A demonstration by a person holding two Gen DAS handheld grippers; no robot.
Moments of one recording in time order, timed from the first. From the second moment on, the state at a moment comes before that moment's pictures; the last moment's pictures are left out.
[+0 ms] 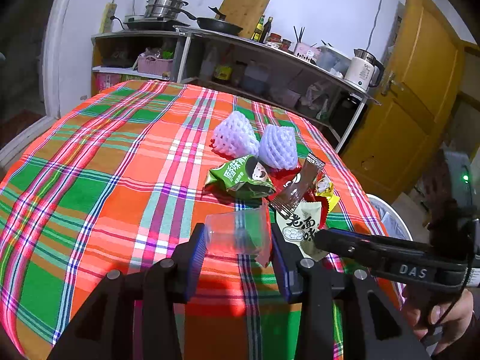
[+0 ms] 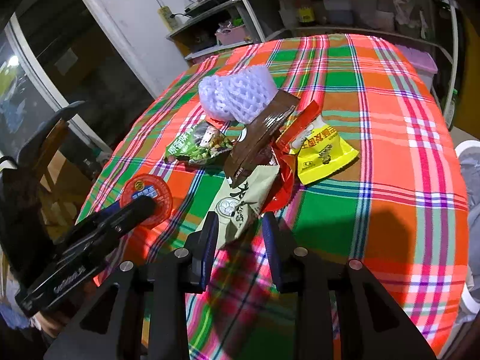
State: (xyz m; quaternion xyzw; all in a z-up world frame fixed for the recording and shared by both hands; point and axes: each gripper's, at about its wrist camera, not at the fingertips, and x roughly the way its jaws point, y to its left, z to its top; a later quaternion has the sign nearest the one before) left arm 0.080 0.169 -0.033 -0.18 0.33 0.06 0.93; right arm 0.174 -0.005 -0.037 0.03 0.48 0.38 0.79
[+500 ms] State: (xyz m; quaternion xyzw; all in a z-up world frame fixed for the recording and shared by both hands) left arm 0.078 0.150 -0.026 -0.16 0.33 0.04 0.93; right arm 0.166 -0.015 -0.032 0.02 0.47 0.37 0.80
